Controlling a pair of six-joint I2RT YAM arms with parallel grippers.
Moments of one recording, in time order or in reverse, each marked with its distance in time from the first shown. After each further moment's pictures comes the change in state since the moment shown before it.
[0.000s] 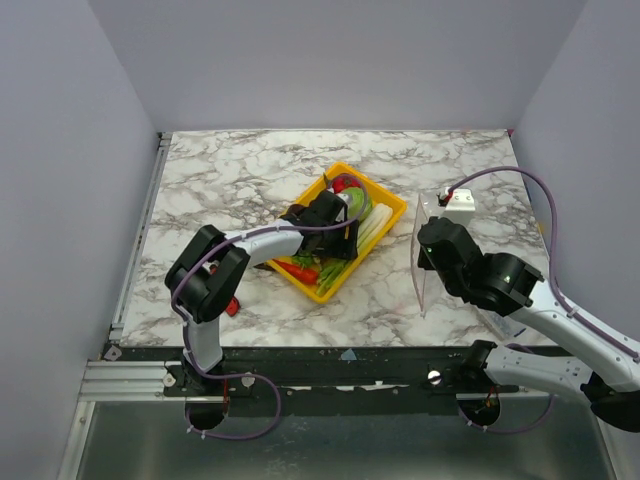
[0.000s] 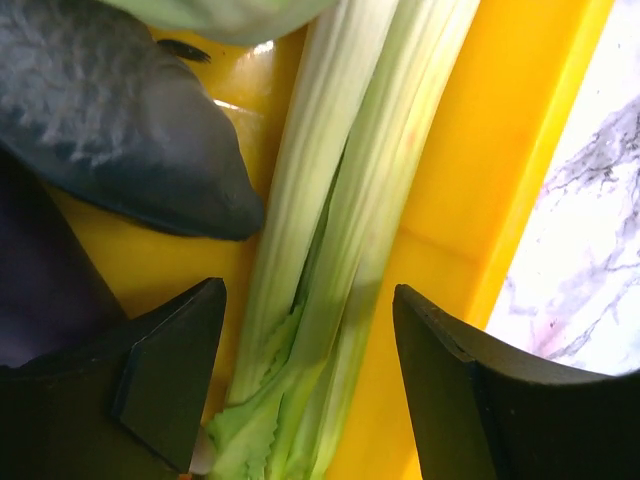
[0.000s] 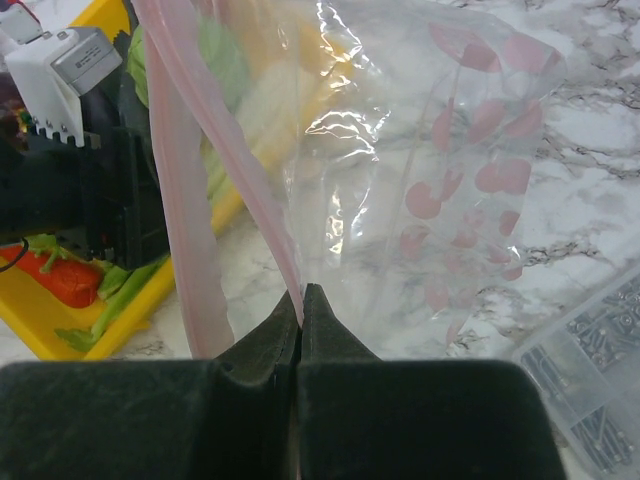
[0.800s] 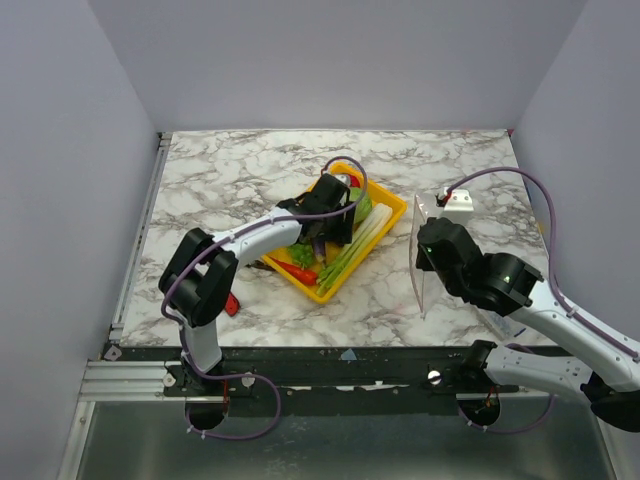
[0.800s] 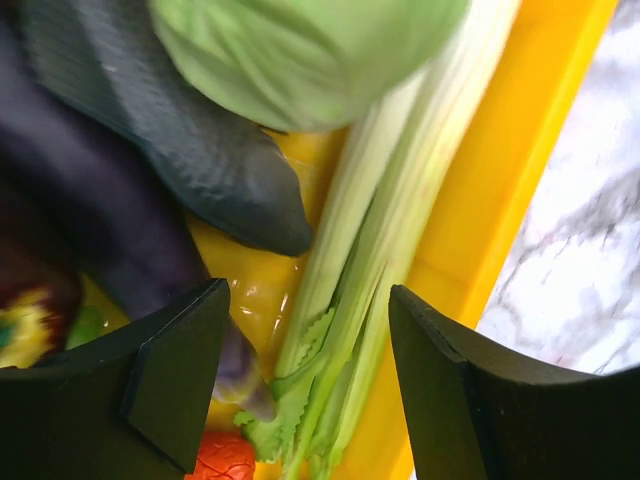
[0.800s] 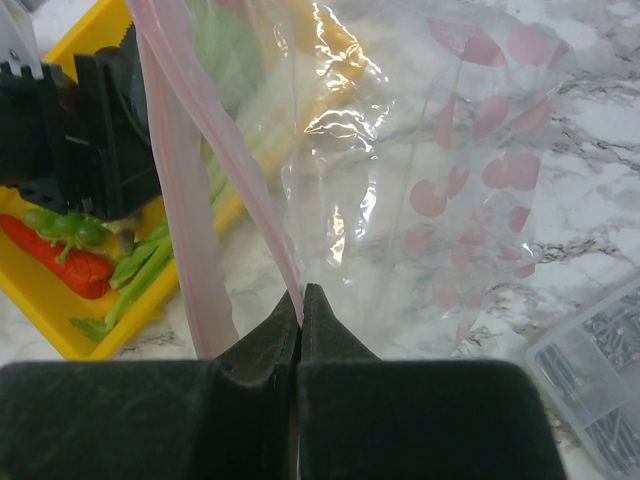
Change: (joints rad) left arm -0.005 -0.063 0.085 -0.129 -0.148 0.052; right arm 0.000 0.000 -0.002 0.005 -0.034 0.016
